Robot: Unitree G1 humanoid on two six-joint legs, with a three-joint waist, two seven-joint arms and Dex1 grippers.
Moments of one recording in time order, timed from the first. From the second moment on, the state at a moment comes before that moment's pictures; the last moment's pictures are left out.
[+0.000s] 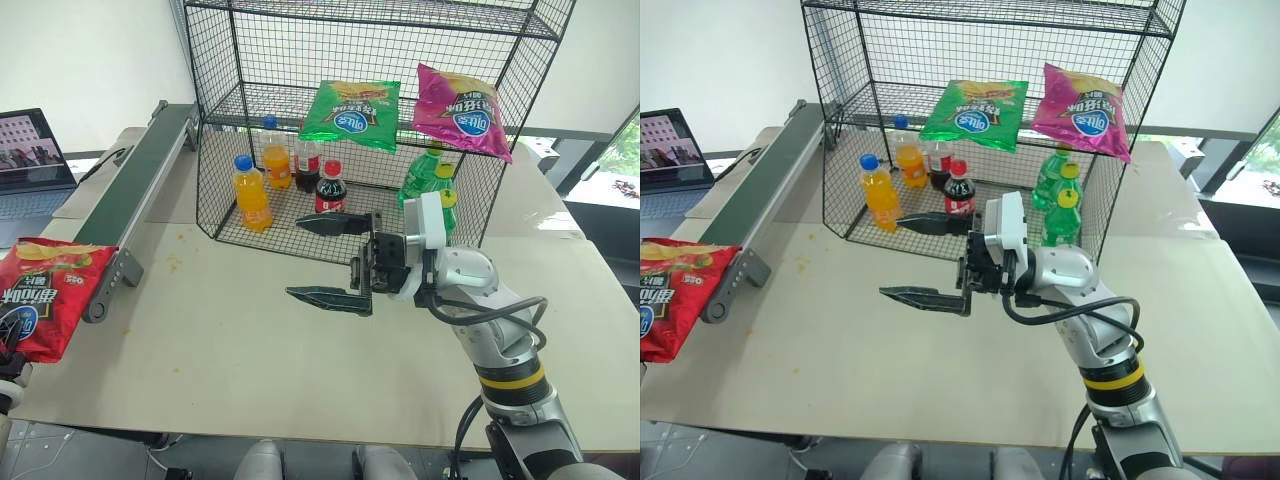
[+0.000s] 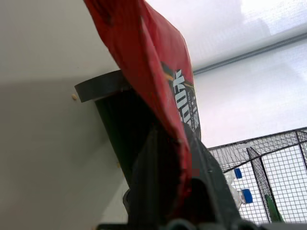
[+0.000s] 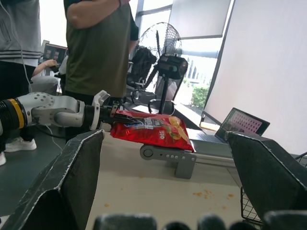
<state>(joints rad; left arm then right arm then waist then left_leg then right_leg) 0.21 0.52 0.98 0.02 -1.78 0.62 0.02 -0.56 -0.35 0.16 -0.33 0.59 0.29 0.99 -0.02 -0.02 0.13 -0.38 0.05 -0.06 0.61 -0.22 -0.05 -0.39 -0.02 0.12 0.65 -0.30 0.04</state>
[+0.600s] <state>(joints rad) -0.32 0.60 0.70 -0.29 -1.95 0.75 0.14 -0.49 -0.28 0.05 -0.42 0.41 0.27 0.58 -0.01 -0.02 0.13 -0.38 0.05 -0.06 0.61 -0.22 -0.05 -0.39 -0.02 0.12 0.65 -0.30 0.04</state>
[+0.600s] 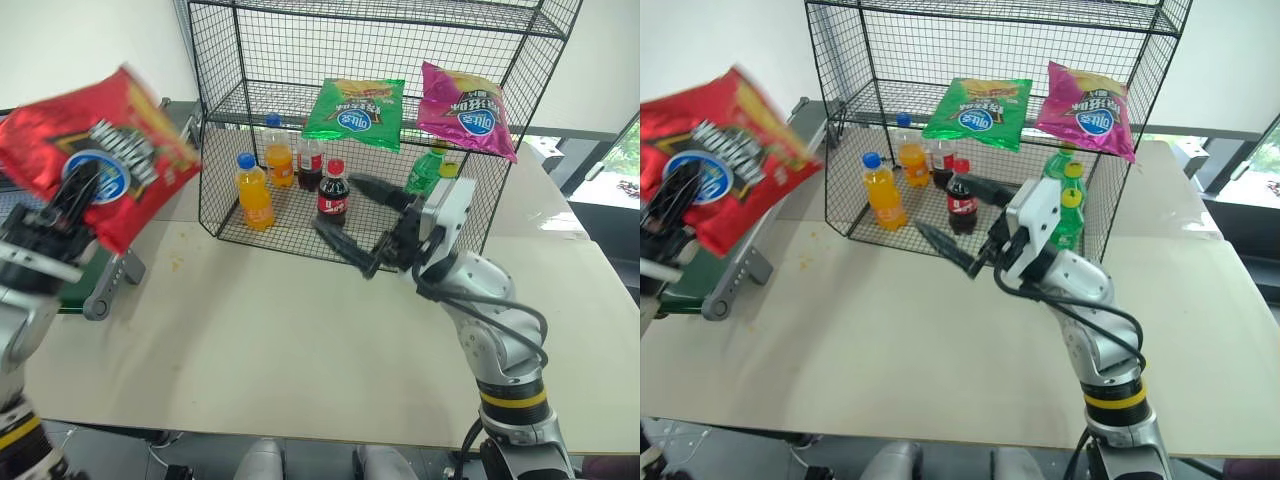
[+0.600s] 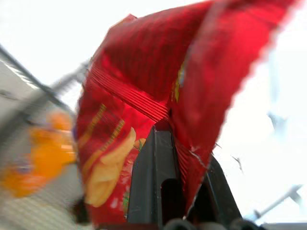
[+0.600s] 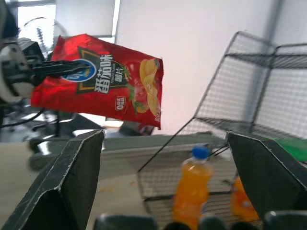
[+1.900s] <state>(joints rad) -1.14 0.14 0.58 0.74 -1.54 0.38 -0.03 -0.57 -0.30 0.05 -0.61 0.23 0.36 0.30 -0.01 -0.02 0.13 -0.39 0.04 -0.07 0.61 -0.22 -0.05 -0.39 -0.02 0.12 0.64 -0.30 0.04</state>
